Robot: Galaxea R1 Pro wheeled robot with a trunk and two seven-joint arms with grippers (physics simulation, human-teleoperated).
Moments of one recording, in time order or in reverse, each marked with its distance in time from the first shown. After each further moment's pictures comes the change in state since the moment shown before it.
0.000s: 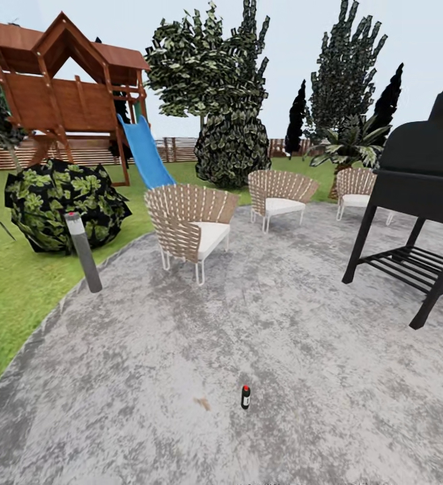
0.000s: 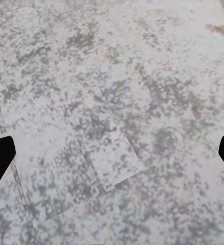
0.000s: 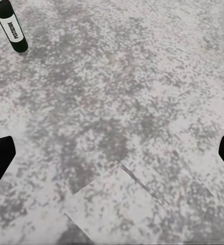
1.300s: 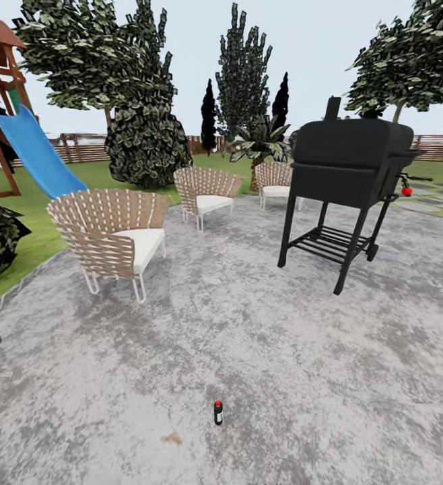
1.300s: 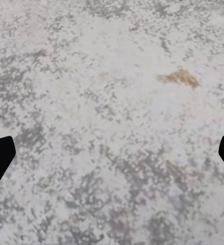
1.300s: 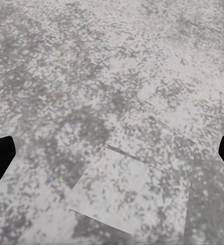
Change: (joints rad) left arm 0.000 0.000 0.000 0.000 0.001 0.002 0.002; right arm 0.000 0.000 0.000 0.002 -0.001 0.000 0.000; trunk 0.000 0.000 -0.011
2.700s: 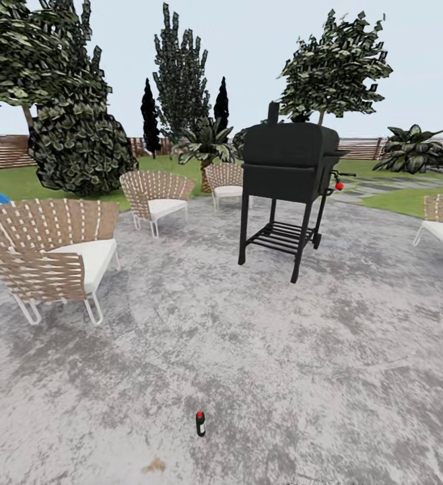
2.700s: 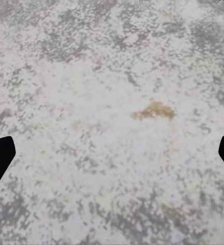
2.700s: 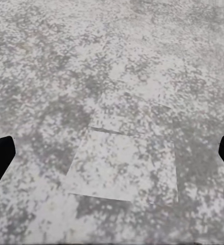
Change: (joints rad) left arm 0.000 0.000 0.000 0.000 -0.001 0.000 0.002; right arm 0.000 0.000 -0.001 -0.004 0.001 -0.001 -0.003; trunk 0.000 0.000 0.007
